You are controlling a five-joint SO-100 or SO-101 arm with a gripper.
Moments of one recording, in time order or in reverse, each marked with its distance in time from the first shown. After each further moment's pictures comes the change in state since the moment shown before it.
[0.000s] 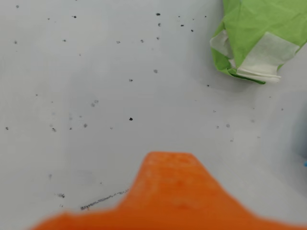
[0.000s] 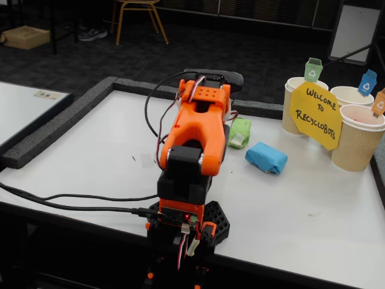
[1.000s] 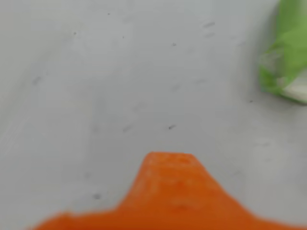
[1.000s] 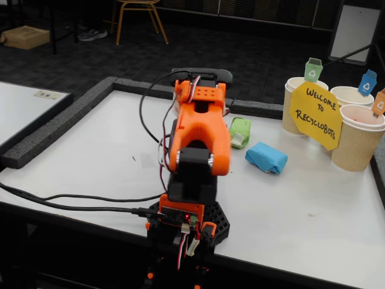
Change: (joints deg) arm -4.7 0.0 0.0 -1.1 0.0
